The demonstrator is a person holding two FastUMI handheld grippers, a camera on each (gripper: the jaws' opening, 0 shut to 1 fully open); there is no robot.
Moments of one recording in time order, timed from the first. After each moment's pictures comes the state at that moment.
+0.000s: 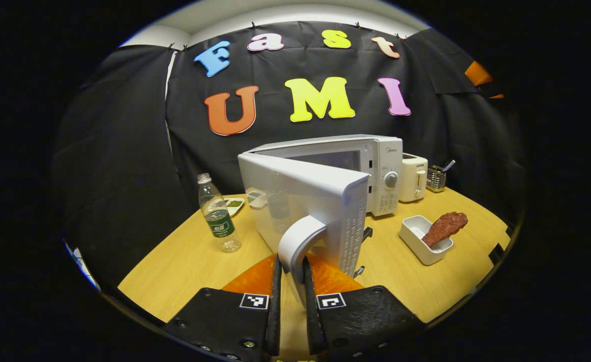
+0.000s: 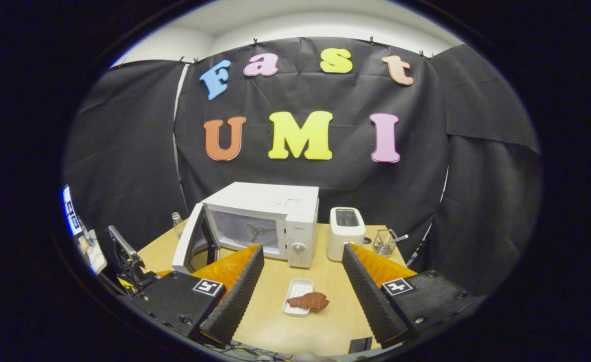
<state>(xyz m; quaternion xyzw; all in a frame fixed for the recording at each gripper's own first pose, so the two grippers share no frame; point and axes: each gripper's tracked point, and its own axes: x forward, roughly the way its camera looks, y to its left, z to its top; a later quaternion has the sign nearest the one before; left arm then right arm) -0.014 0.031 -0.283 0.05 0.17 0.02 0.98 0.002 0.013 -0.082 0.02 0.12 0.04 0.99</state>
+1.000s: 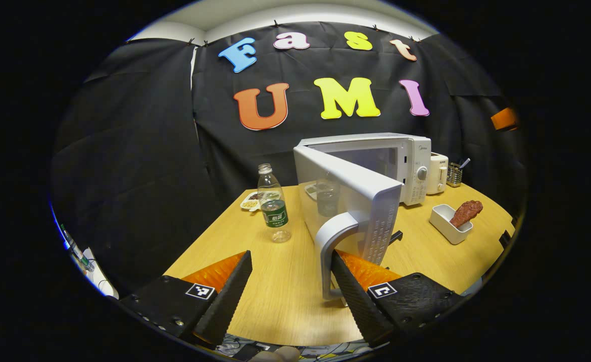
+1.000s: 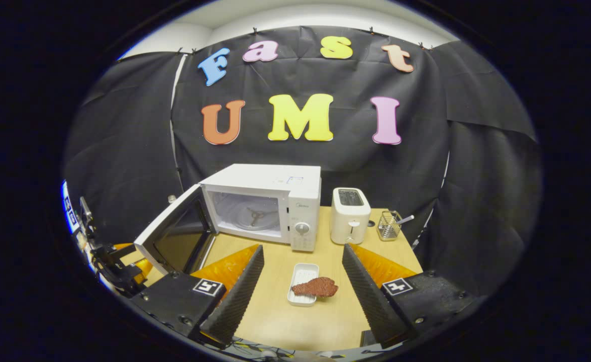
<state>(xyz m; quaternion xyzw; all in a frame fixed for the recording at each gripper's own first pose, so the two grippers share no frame) -0.061 0.140 -0.279 0.05 0.18 0.06 0.98 0.006 0.025 -0.143 0.02 0.17 0.04 0.98</state>
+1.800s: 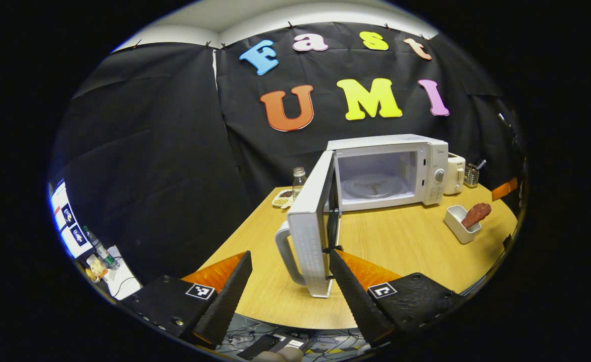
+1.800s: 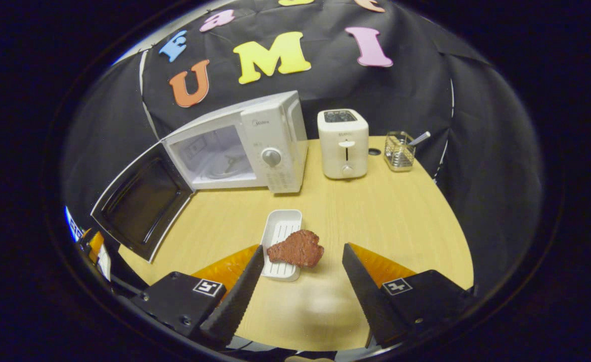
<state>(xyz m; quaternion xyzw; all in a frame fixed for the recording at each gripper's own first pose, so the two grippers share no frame) -0.103 0.144 -0.235 0.04 0.19 0.12 0.97 0.065 -0.021 -0.323 0.13 0.34 0.08 0.93</state>
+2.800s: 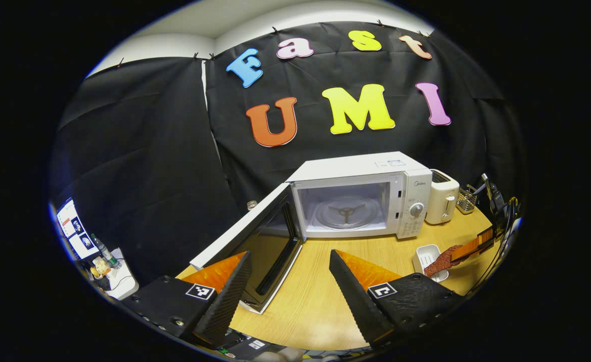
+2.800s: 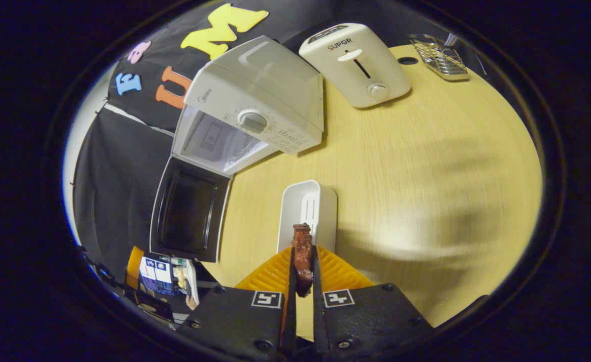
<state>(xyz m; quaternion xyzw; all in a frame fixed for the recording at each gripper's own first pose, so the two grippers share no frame) -0.033 0.012 -0.169 0.05 0.18 0.16 0.97 0.107 -0.008 -0.354 0.32 0.47 0.25 0.79</state>
